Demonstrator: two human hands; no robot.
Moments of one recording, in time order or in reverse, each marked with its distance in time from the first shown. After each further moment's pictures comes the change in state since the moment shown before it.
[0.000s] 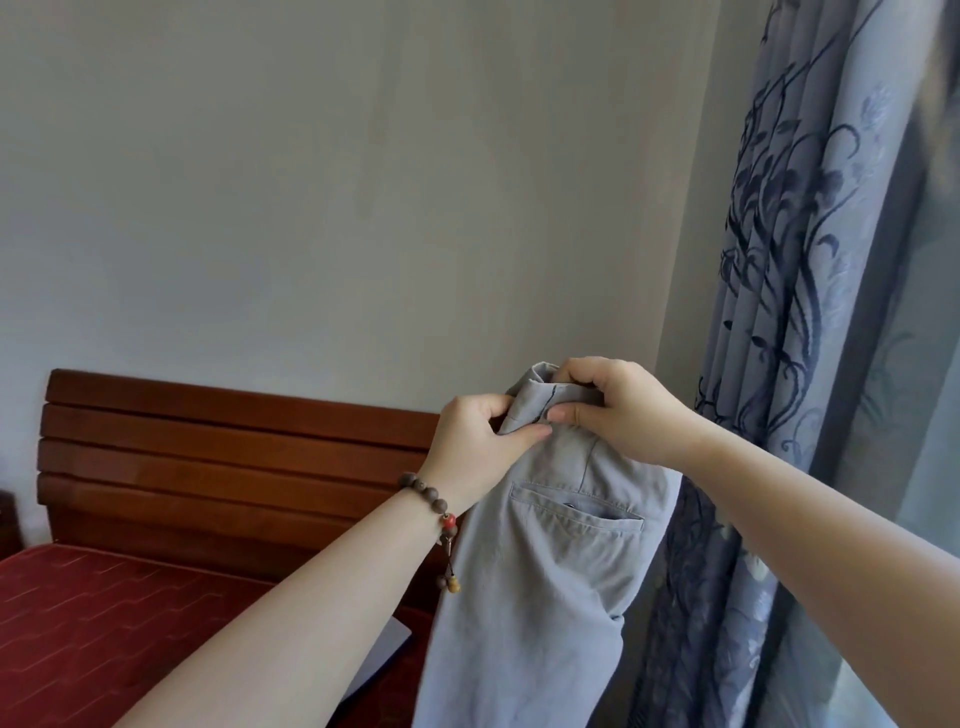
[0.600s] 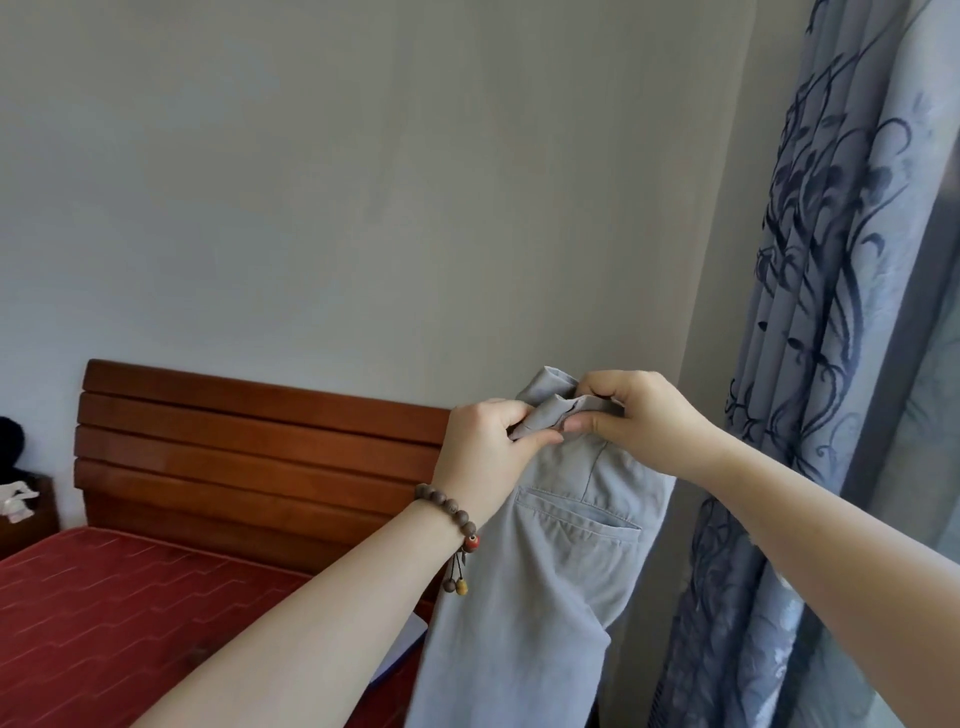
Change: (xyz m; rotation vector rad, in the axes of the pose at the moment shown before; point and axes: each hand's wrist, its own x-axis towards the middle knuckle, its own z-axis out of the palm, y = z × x) left_hand -0.012 -0.006 -0.014 0.207 0.121 0.224; right_hand 0.003 0.004 0.019 0.029 0.033 -0.069
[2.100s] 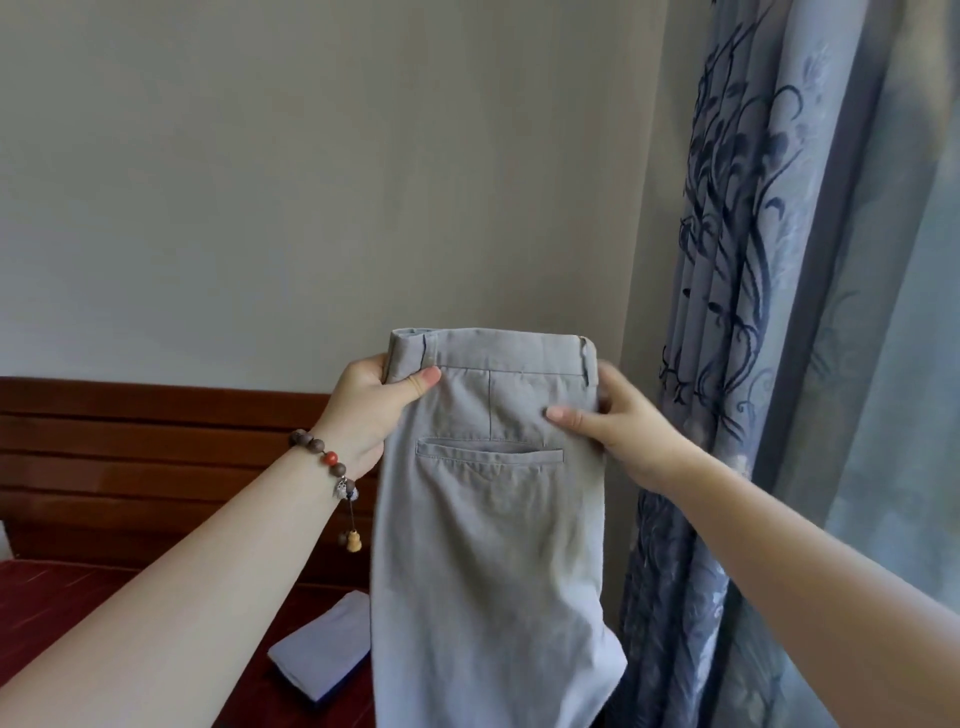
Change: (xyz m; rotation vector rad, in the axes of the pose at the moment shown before) left_hand 0.026 -0.017 -0.026 -0.578 -0.031 -0.576; right_hand -0.048 0.049 0.007 0.817 0.142 0.437
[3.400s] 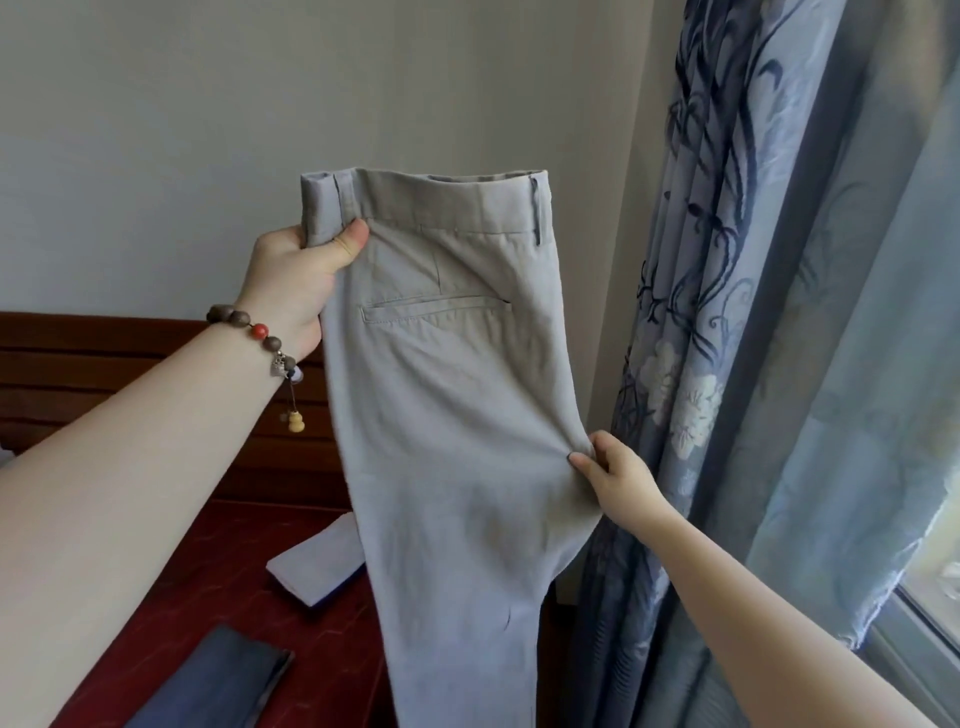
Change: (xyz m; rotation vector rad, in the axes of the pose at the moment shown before) left_hand 0.017 0.013 0.036 -0.041 0.185 0.081; right_hand -0.063 0.159 -0.058 -0.538 0.175 0.157
